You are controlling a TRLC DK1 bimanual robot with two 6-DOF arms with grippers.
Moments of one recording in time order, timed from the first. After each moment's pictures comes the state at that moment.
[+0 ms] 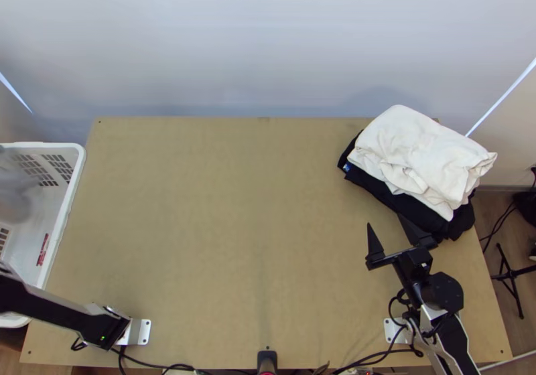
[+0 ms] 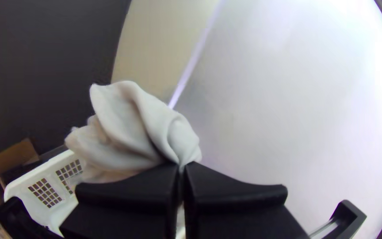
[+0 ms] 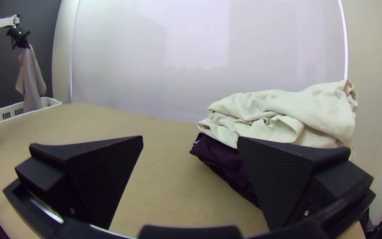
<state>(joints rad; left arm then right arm) 1.06 1.79 2.18 -0.88 0.49 -0.14 0.37 0.00 0.01 0.01 0.07 -0.04</state>
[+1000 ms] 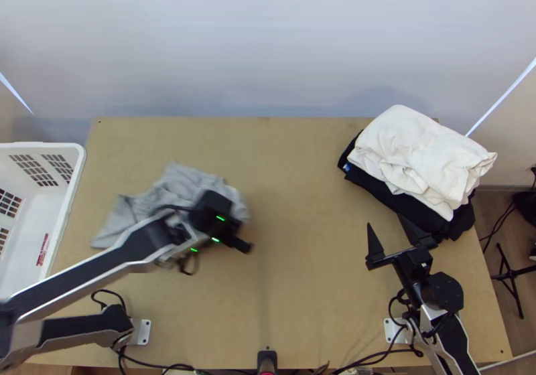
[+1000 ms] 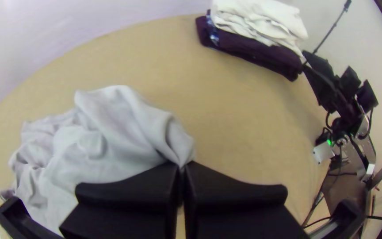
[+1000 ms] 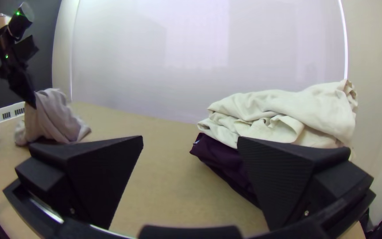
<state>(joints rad) -0.91 1.32 1.09 -0.57 -0.10 -0.35 0.37 0.00 0.01 0.01 0.07 -0.04</state>
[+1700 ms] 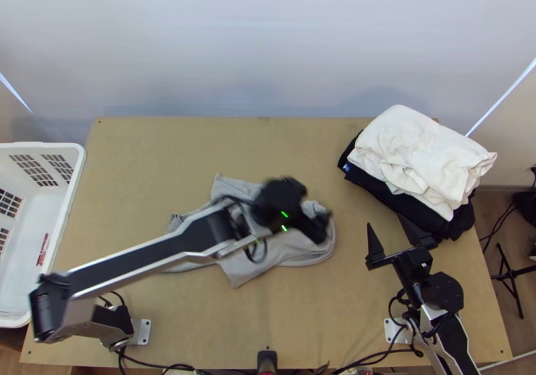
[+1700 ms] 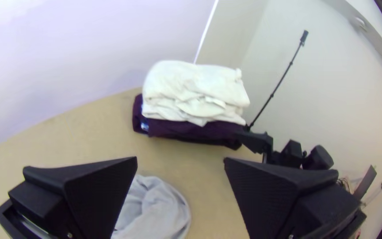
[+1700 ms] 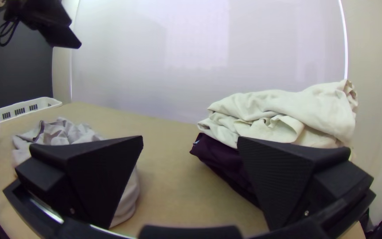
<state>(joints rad) -1.05 1.62 1.55 -0.36 -0.12 -0.37 0.37 0.00 0.01 0.01 0.07 -0.04</state>
